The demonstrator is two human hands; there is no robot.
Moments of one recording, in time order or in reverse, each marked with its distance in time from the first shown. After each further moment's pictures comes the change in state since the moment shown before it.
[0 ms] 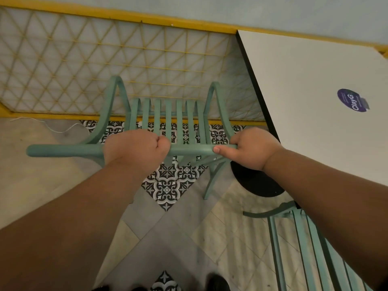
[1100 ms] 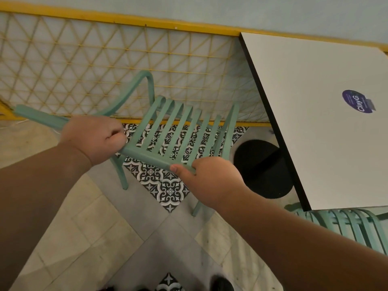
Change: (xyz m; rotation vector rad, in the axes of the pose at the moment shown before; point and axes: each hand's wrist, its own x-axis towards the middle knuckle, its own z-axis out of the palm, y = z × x) left_hand 0.033 -0.116 0.003 -0.080 0.101 0.201; right_hand -0.014 -0.119 0.023 0.302 -0.039 0.178
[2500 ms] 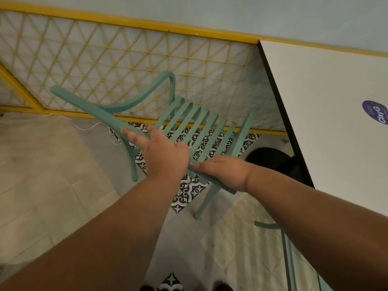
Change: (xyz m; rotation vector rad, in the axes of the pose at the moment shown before) left_hand -0.032 0.145 0.014 -0.776 0.147 -0.824; right_hand 0.010 0.009 -0.021 0.167 -0.383 -0.135
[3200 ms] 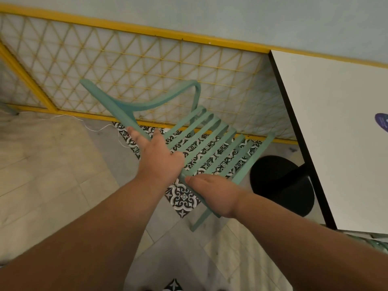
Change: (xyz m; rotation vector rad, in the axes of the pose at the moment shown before) left_hand 0.024 -0.030 -0.037 0.111 -0.134 0.114; right_hand 0.007 -0.029 0.047 -0.316 0.054 -0.227
